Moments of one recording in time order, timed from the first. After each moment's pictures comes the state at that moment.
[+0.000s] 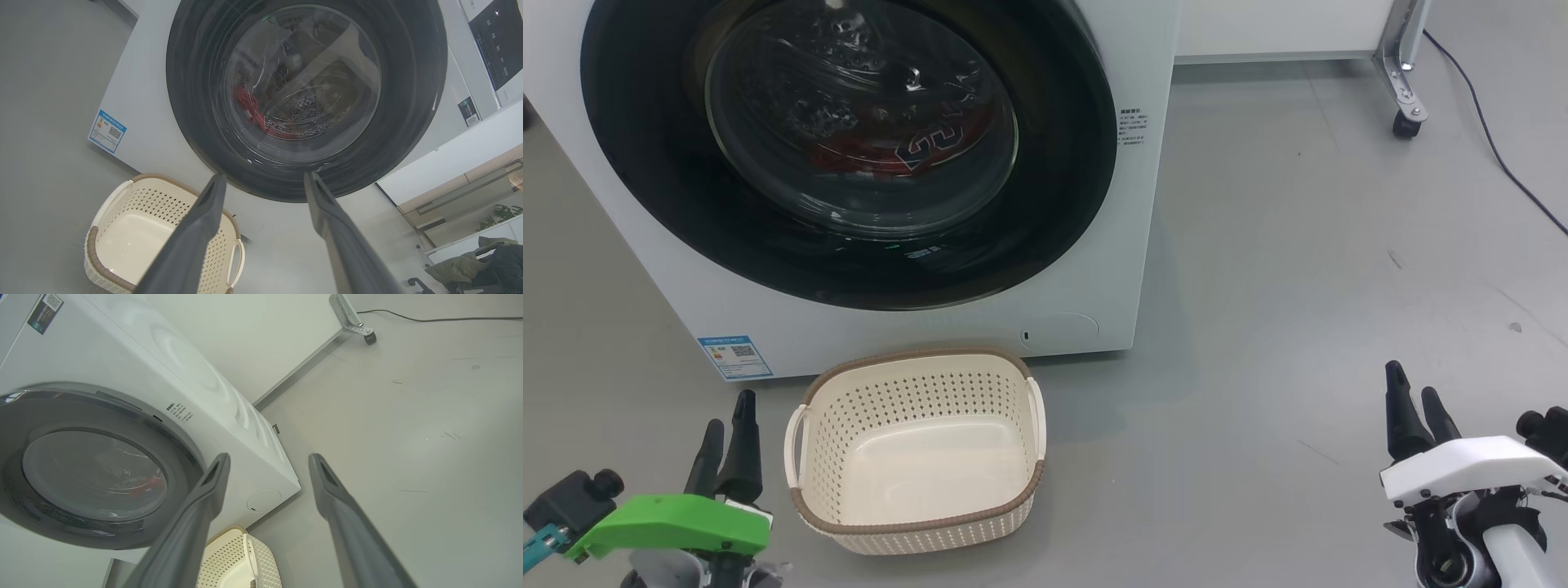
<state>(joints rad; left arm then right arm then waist) -0.06 0.12 -0.09 0.24 -1.15 -0.10 -0.08 -0.05 -0.17 0.10 0.29 1.01 0.07 -0.09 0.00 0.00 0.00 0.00</state>
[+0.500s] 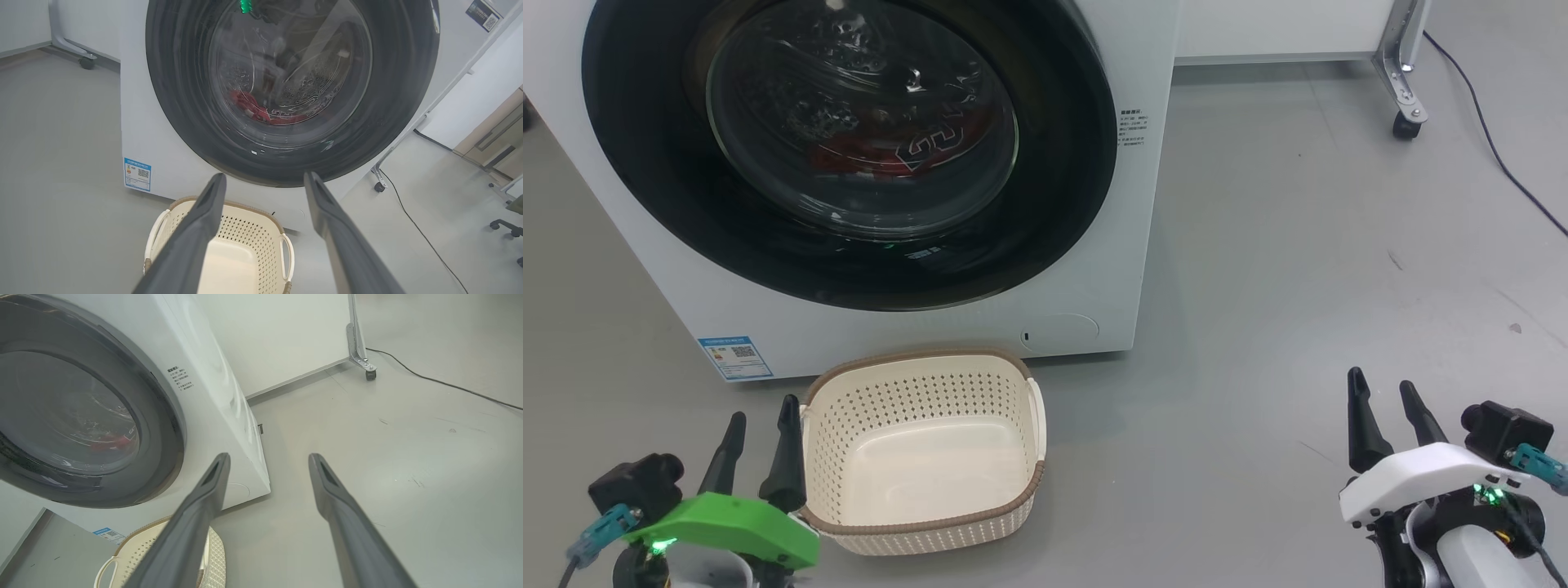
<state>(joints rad) -0.06 0.15 -0.19 0.24 -0.82 -0.03 -0.14 -0.06 -0.18 0.20 0.29 0.72 0.00 -0.14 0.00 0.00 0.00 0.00</state>
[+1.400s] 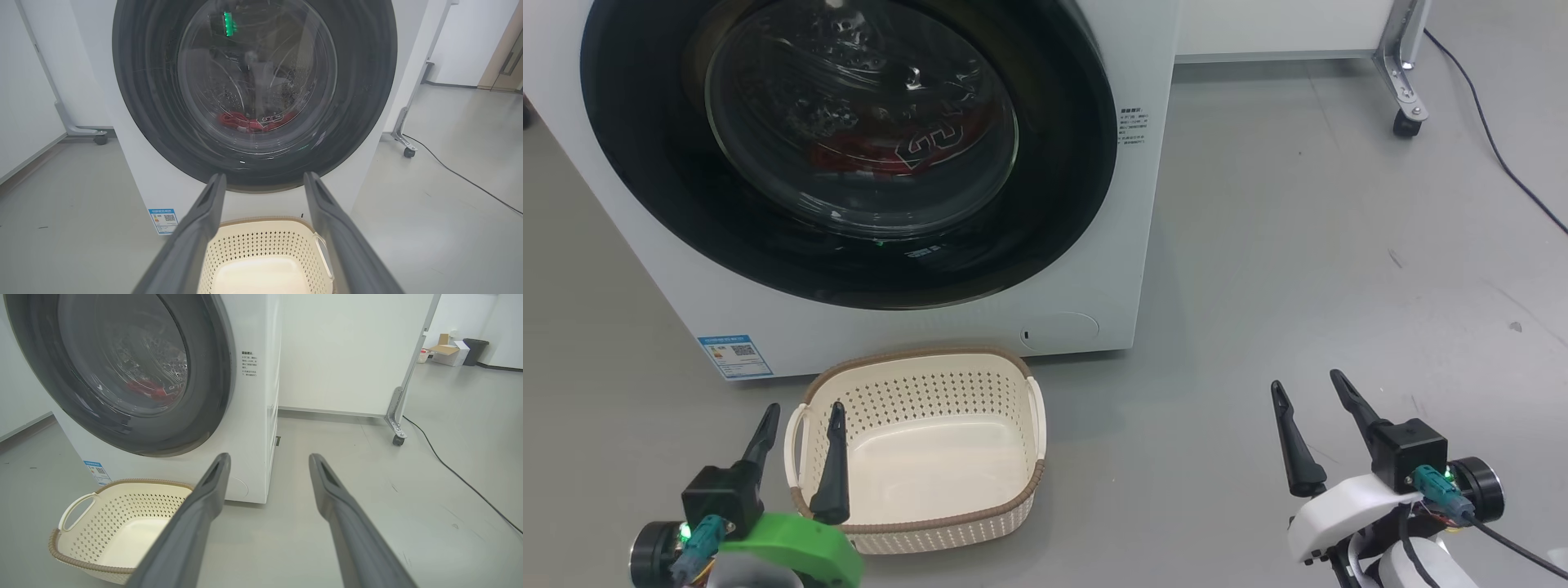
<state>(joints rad) -0.06 0.13 -0.28 0.25 -0.47 0.04 -0.23 -0.06 -0.17 0.31 0.29 0.33 -0.07 -0.23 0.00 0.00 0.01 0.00</state>
